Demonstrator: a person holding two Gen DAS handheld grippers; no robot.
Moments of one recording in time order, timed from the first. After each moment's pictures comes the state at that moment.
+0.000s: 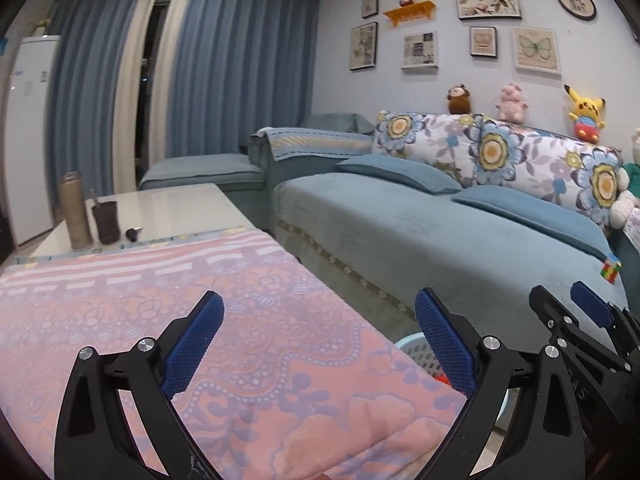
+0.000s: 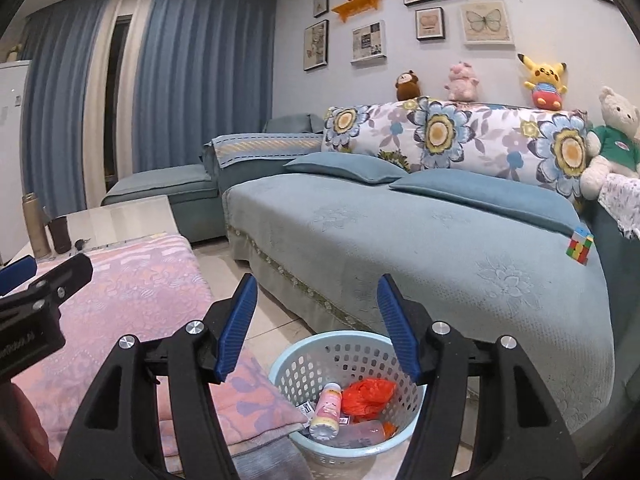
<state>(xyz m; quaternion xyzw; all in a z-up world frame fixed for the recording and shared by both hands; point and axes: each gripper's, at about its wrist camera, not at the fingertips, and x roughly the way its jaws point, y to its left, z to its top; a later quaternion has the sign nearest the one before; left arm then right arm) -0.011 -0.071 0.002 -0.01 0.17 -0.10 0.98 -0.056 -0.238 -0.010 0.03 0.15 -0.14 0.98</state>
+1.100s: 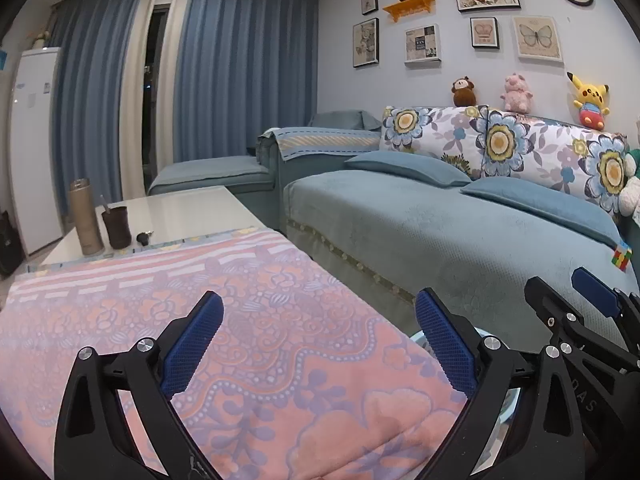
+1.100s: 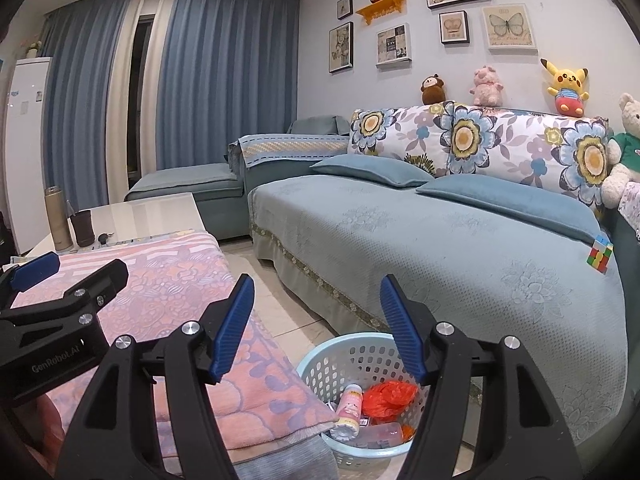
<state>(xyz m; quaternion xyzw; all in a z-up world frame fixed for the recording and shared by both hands) -0.011 -0.069 -0.003 0.01 0.17 -0.08 0.98 -0.057 -0.220 -0.009 0.03 0.15 -0.09 0.98</state>
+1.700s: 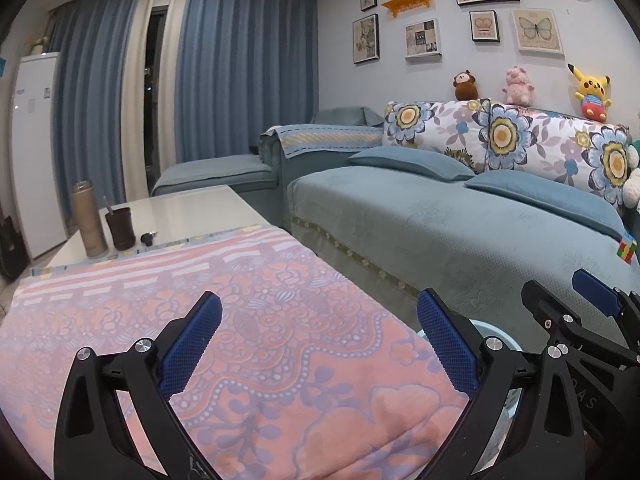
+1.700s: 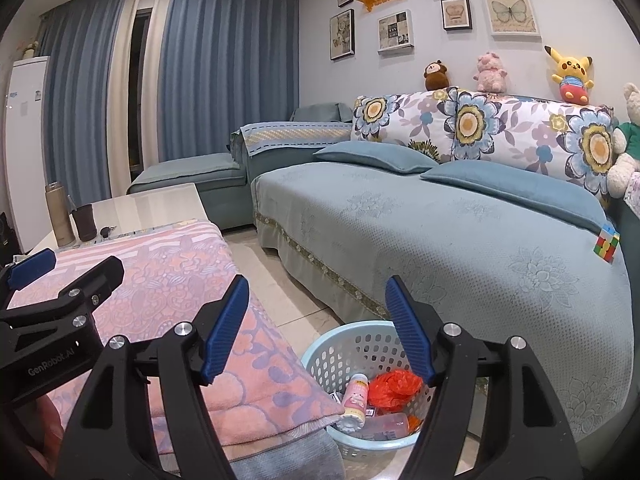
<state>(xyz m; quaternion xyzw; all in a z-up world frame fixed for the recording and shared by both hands) -0.009 -0.067 -0.007 0.02 0.18 -0.08 0.98 -0.050 -0.221 -0.016 0.04 0.17 -0.09 0.98</state>
